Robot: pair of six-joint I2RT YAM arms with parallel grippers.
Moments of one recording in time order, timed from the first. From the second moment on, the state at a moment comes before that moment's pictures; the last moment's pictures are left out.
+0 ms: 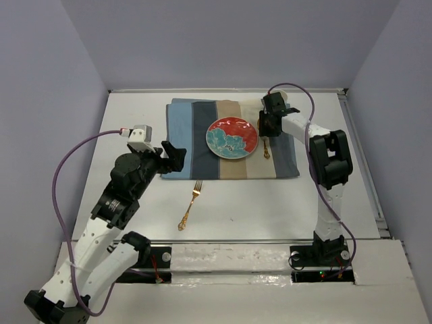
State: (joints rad) left arm -0.46 0.64 0.73 -0.20 -0.09 -0.38; right arm 0.30 2.14 1.65 -0.46 0.12 0.27
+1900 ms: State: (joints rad) left arm -0.70 1.40 0.71 -0.49 -0.11 -0.60; right arm 0.48 1.11 0.90 -0.21 0.07 0.41
